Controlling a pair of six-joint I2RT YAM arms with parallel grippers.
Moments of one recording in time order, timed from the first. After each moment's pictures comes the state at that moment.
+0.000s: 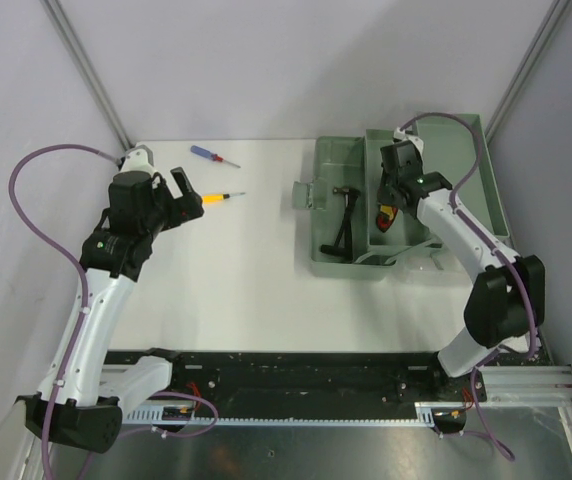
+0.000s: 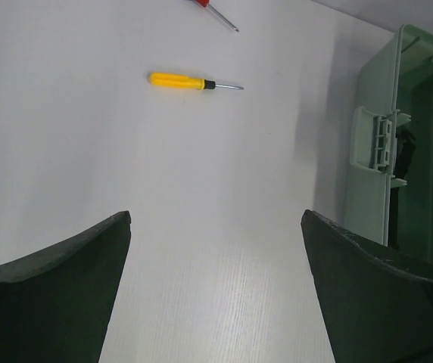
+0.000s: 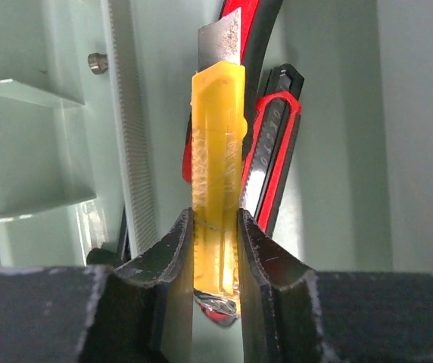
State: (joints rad) left arm -0.18 1.01 1.20 -0.68 -0.15 -0.40; right arm 0.35 1.58 1.40 -0.60 0.34 0.39
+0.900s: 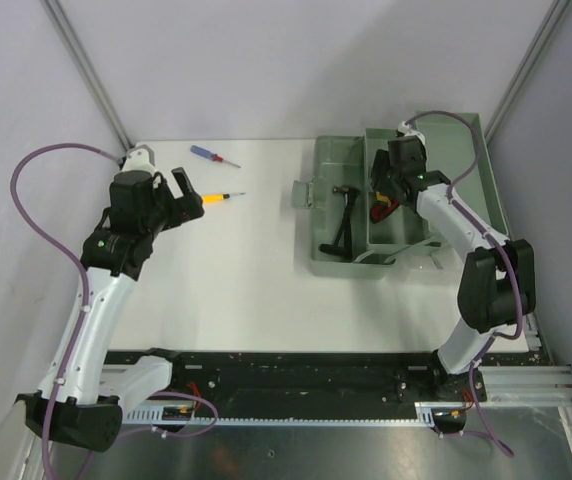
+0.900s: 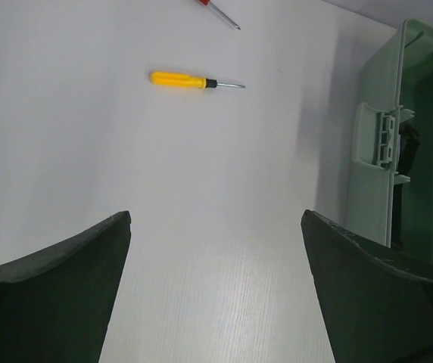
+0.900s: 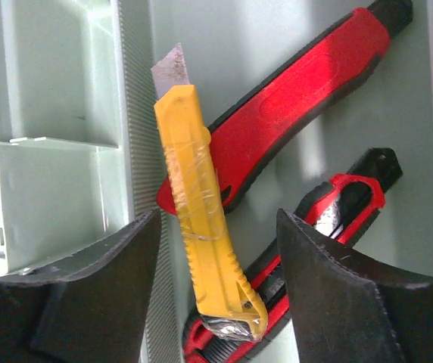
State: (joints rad) left arm -0.18 1.01 1.20 -0.68 -0.15 -0.39; right arm 0.28 1.70 1.40 -0.38 0.18 0.41
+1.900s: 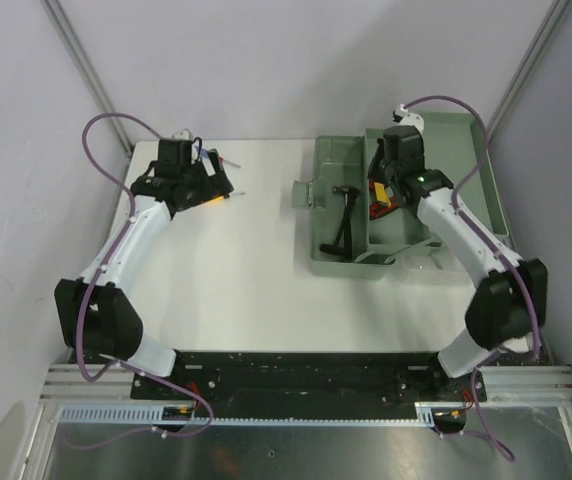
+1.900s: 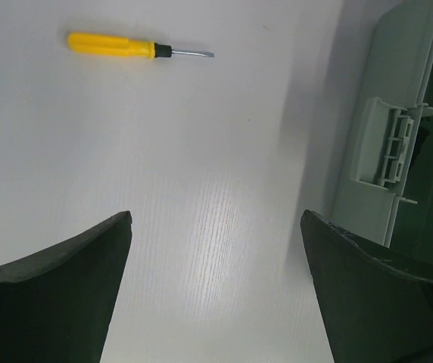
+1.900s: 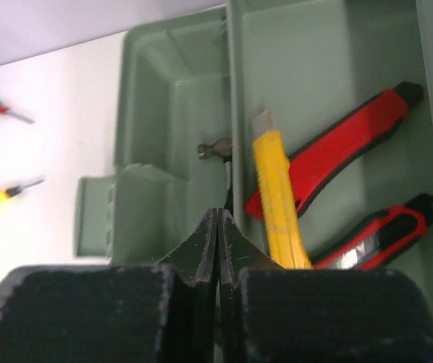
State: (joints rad) left arm -0.18 1.50 1.37 -0.60 -0.01 -0.48; right arm 0.36 1.55 1.42 -0.33 0.24 0.43
